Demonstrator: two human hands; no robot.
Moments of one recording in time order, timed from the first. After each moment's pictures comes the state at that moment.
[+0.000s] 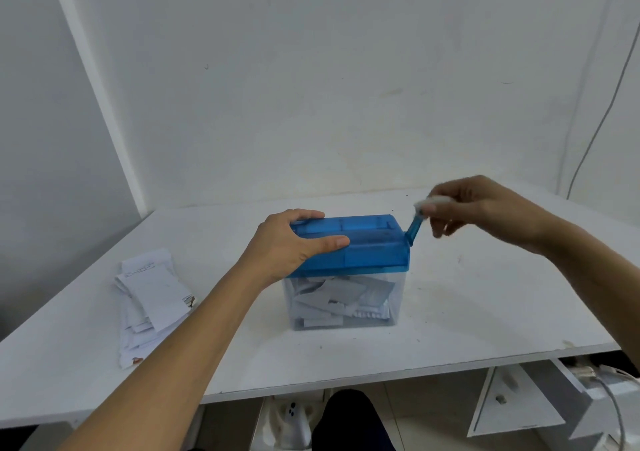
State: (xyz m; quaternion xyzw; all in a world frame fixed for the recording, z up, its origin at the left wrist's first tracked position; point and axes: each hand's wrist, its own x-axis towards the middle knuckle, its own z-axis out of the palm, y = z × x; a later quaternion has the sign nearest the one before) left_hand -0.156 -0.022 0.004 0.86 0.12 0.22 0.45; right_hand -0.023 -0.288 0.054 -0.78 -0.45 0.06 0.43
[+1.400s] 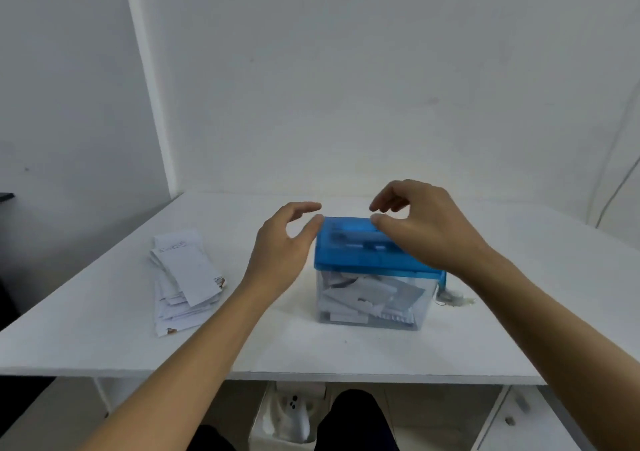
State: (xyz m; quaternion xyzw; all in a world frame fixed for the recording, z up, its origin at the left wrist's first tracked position) left_hand -0.193 -0.001 -0.017 0.80 0.13 0.38 0.45; right_hand -0.100 -0.186 0.052 -0.84 -0.41 -0.12 0.34
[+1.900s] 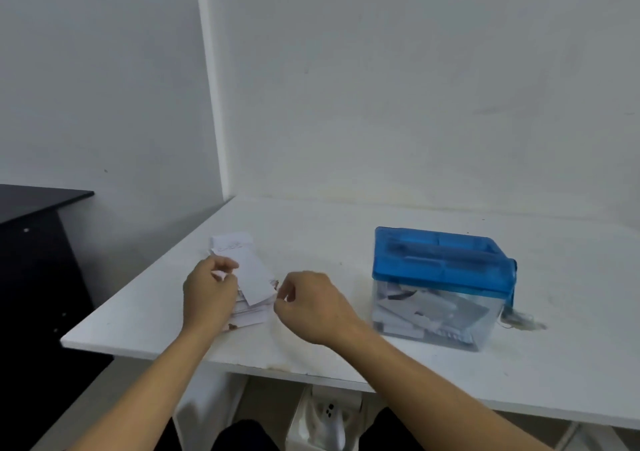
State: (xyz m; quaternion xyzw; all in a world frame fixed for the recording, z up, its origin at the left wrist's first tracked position) left_hand -0.296 0.113 -0.082 0.70 0.41 0.43 0.39; right_hand -0.198 -0.034 -0.048 -0.81 -0.49 0.10 0.30
